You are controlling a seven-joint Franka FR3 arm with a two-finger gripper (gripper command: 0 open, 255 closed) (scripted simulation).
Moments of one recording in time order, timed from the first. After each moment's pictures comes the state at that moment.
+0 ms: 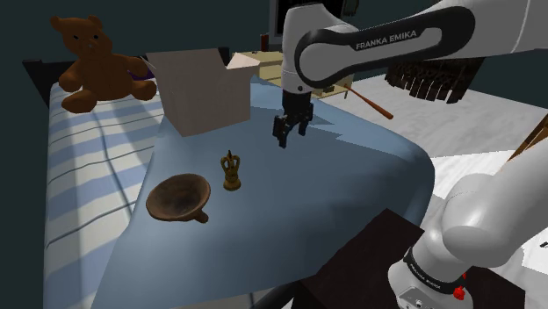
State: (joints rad) arm 0.08 -0.29 0.17 -2.20 -0.01 1.91 0.18
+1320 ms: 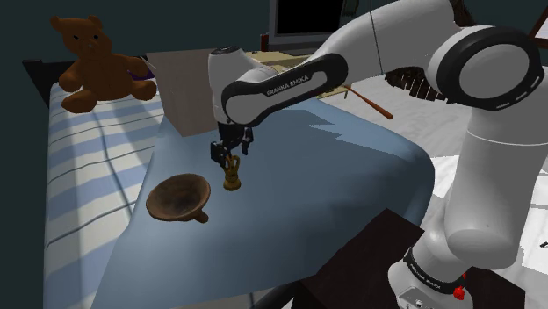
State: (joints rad) arm 0.16 0.25 0.27 -1.81 -0.17 2.08 0.41
